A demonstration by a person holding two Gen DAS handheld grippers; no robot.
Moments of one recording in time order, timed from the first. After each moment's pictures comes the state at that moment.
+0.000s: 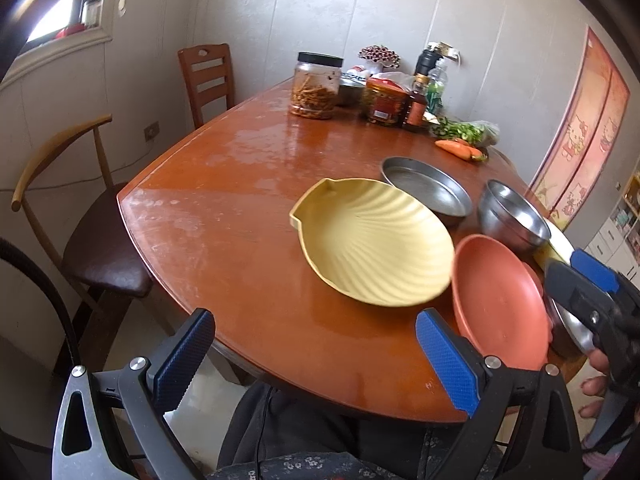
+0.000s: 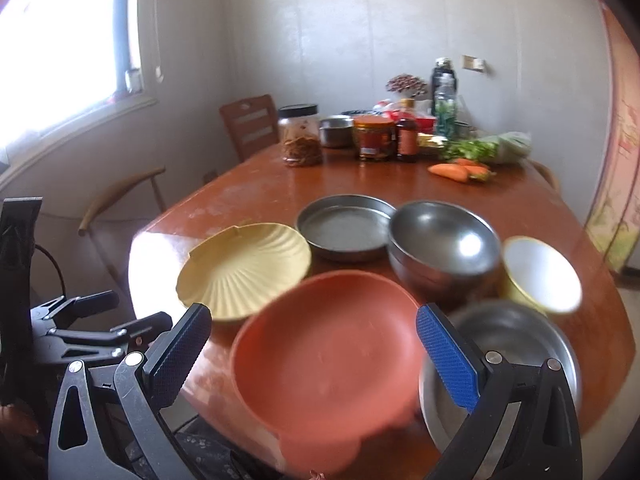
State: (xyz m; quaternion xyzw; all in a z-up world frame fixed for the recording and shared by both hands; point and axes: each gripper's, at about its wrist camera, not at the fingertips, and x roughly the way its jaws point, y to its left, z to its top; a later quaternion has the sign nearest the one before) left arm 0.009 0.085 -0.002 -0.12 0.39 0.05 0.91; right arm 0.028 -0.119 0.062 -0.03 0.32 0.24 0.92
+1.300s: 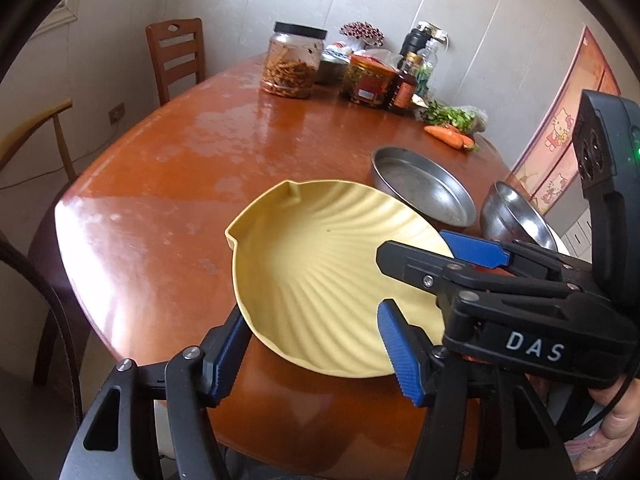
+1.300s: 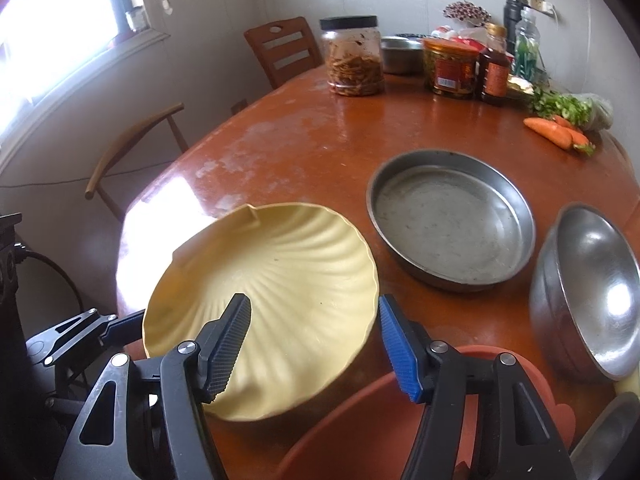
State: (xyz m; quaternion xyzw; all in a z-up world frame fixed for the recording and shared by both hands) left arm 0.065 0.097 -0.018 -0.14 0.42 -0.01 0.90; right arm 0.131 -0.022 0.016 -0.04 0.45 0.30 0.84
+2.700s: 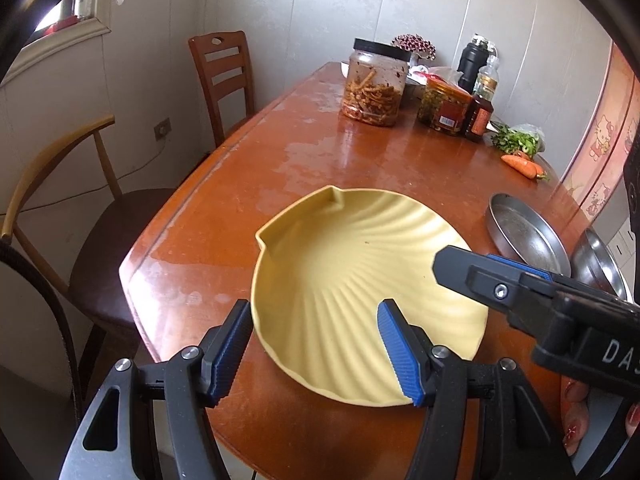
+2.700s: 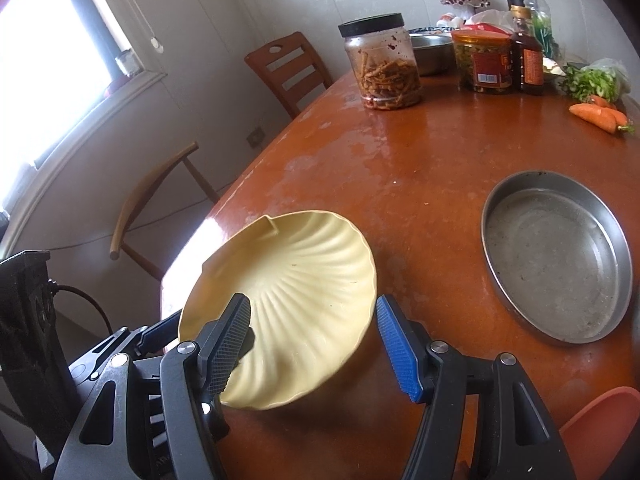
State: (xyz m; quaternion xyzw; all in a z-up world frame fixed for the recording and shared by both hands) left arm 0.106 0.181 -0.023 -0.10 0.41 0.07 0.90; right arm 0.163 0.046 0.013 0.06 0.45 0.31 0.84
